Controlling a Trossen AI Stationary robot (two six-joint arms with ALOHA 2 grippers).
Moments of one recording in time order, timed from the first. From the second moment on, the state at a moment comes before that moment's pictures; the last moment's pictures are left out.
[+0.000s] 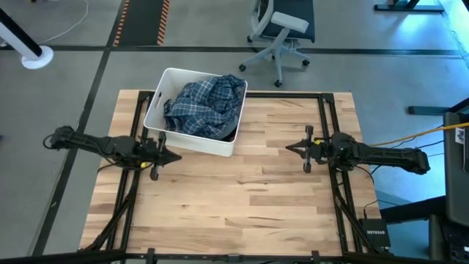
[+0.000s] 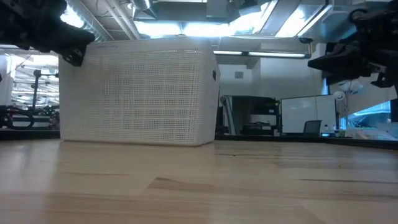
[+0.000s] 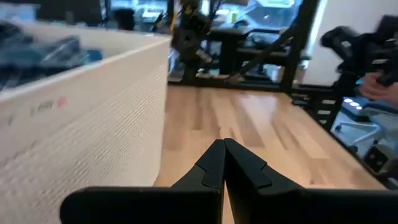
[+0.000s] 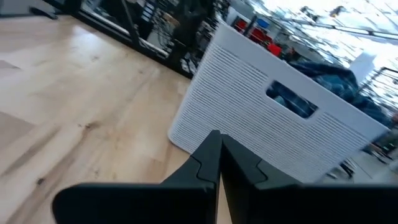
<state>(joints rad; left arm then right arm) -0.21 0.19 0.13 -0.02 -0.21 -0.09 -0.12 0.20 0.02 0.10 -0.09 -0.53</state>
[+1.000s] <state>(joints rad) -0.07 0.00 0.01 0.02 -0.05 -0.05 -0.12 0.01 0.01 0.01 -0.01 -0.42</state>
